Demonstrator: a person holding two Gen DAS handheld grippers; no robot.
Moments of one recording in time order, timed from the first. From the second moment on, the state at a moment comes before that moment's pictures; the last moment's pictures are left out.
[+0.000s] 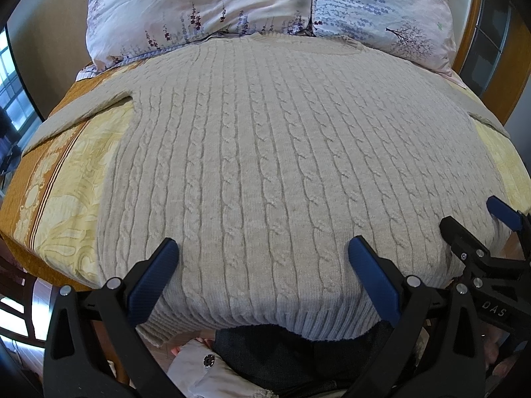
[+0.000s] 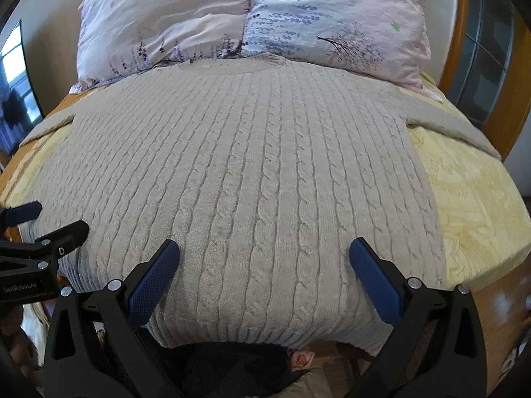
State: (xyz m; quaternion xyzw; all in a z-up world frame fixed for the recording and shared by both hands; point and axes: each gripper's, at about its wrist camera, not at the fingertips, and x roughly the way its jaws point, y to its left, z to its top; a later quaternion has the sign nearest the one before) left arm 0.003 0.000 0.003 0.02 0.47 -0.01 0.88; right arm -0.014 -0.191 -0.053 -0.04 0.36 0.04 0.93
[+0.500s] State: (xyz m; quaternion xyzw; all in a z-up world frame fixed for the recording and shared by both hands) left arm 0.052 0.019 0.020 -0.06 0.42 -0.12 0.90; right arm 0.047 -0.310 0.005 0.12 0.31 0.00 0.94
